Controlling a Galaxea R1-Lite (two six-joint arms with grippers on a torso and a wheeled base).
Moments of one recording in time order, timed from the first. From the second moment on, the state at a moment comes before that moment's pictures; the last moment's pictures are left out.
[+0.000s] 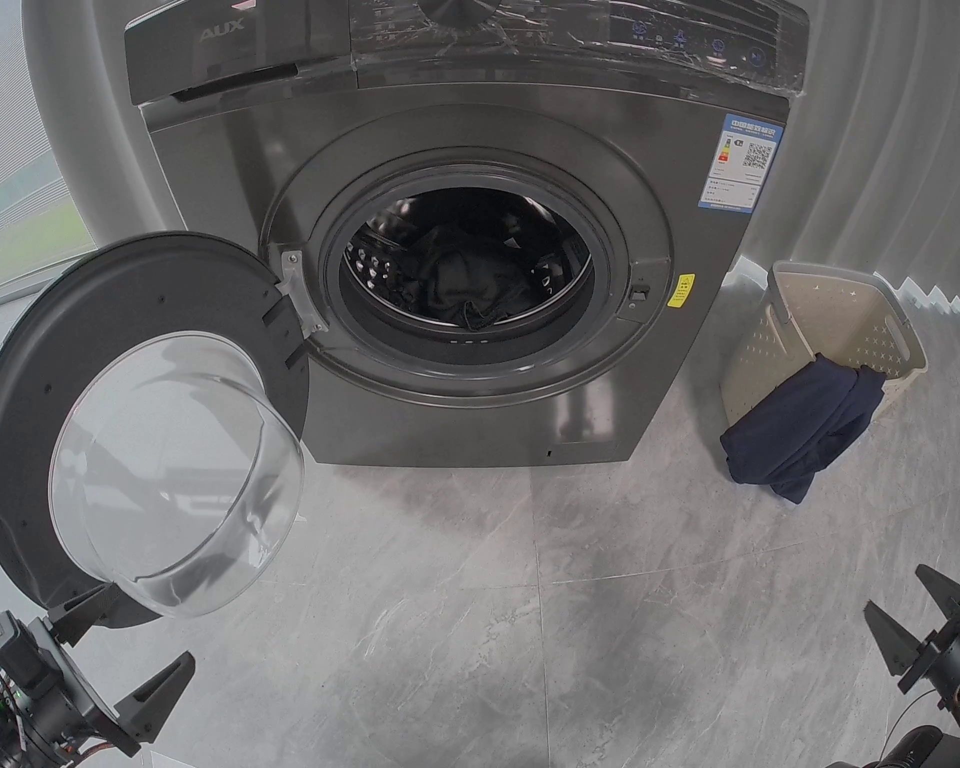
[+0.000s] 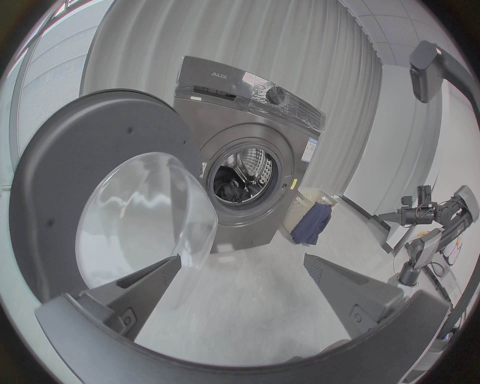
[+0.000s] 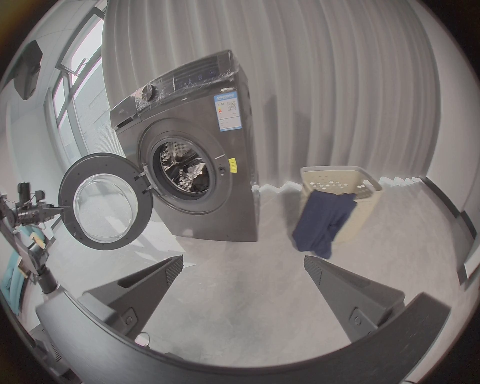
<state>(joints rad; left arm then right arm) -0.54 0.62 -0.02 -0.54 0.11 -0.07 0.23 0.54 -0.02 -0.41 -0.05 0.07</state>
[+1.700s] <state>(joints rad) 0.00 0.01 -0.02 0.00 0.02 -0.04 -0.01 0.01 -0.02 0.00 -0.01 0.02</state>
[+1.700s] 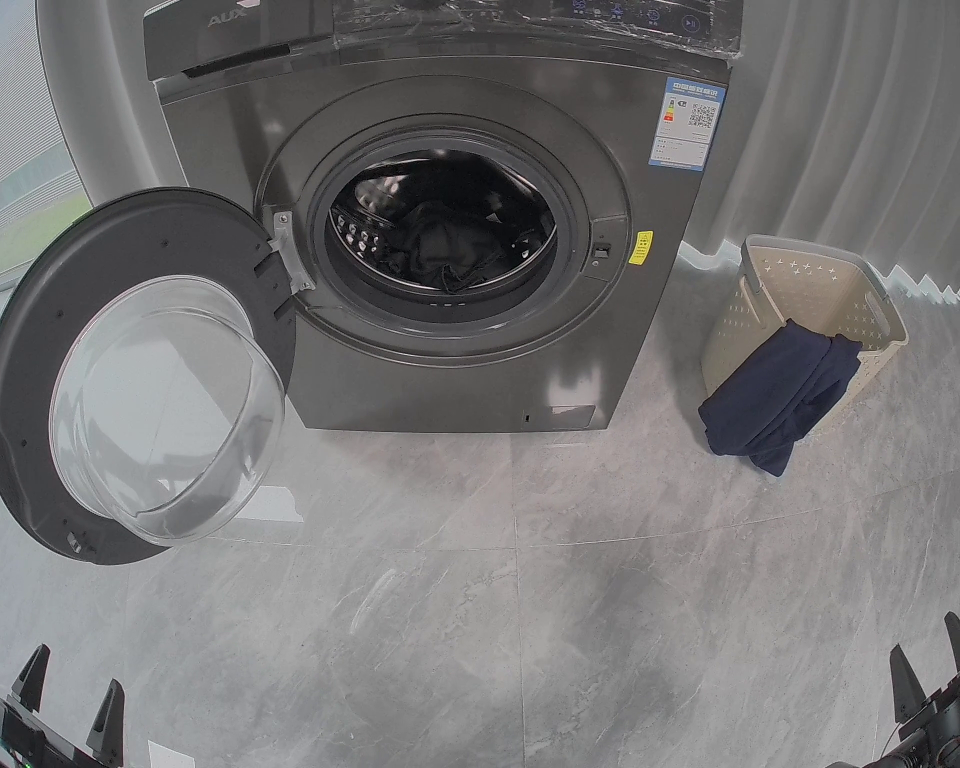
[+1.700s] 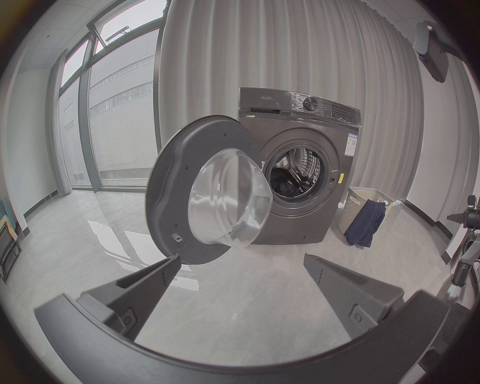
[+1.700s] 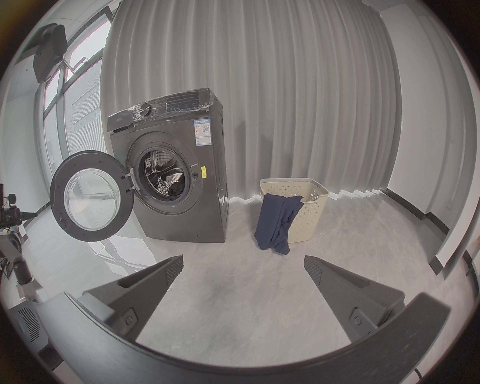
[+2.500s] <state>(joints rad) 0.00 0.01 -0.02 0.00 0.03 -0.04 -0.01 0.01 -0.02 0.00 0.00 0.01</state>
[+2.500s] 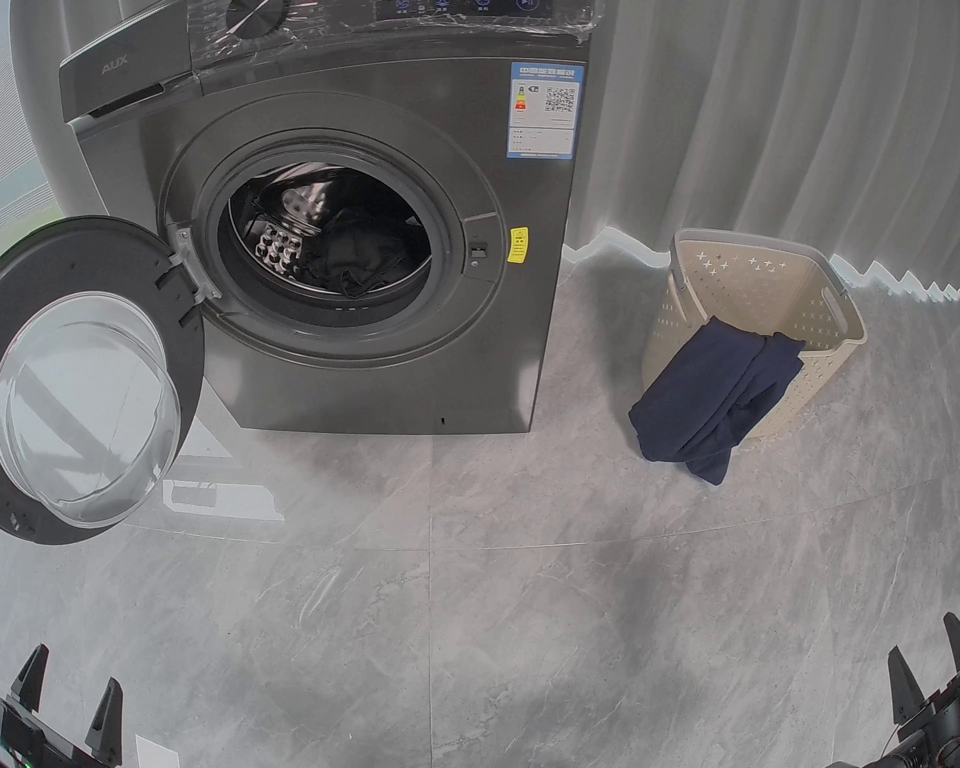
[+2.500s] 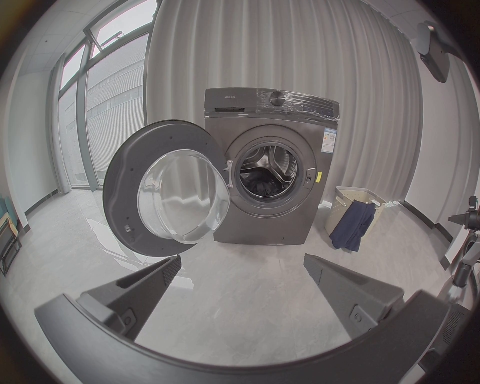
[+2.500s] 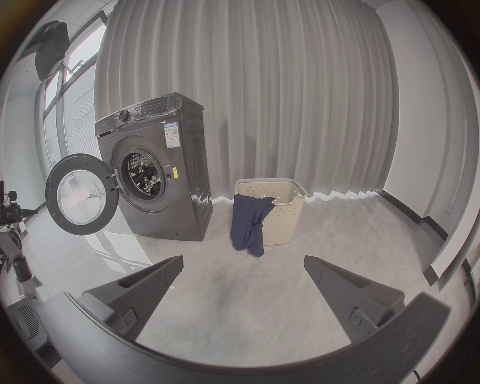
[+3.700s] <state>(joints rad) 0.00 0.01 -0.02 0.00 0.00 -0.02 -0.01 0.01 -0.02 0.00 0.00 0.01</state>
